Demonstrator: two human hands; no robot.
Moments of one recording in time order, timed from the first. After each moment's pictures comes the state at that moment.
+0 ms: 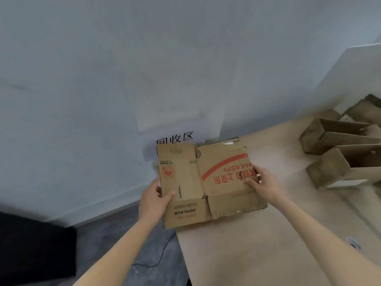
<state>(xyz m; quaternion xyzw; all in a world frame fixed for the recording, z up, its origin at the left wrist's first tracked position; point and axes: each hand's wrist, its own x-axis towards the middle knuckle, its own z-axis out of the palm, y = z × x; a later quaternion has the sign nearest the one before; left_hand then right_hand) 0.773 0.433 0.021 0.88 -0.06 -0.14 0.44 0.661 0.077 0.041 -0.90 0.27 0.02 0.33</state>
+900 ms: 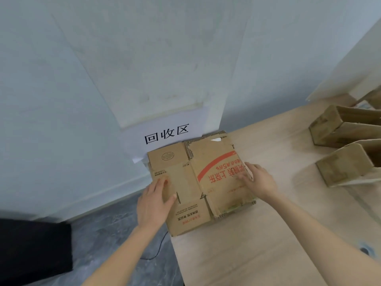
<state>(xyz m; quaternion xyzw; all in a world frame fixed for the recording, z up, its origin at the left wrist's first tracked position) 0.799 0.397 -0.028 0.96 -0.14 -0.15 0.19 0.711 0.061 -0.020 -0.92 0.28 0.11 0.25</state>
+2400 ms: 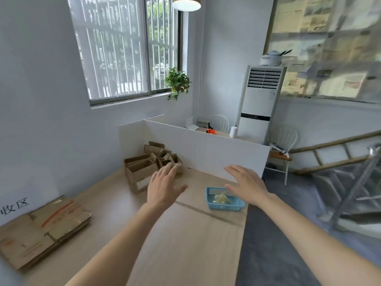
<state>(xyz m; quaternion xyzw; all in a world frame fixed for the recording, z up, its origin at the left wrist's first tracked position) 0.109 0.199 0.349 0.76 -0.59 0.06 0.28 -0.157 0.083 0.379 -0.88 0.45 -0.13 0.01</state>
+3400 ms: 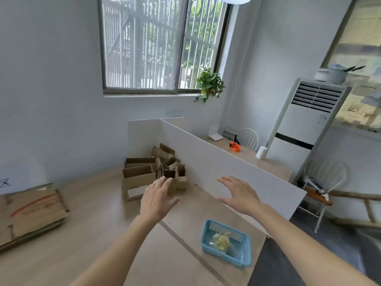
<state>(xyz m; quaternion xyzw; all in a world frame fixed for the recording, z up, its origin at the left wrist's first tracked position) 0.144 -0.031 0.285 0.84 -0.46 0.02 0.28 -0.083 -0.200 0.369 -0.94 0.33 -0.05 0.01</state>
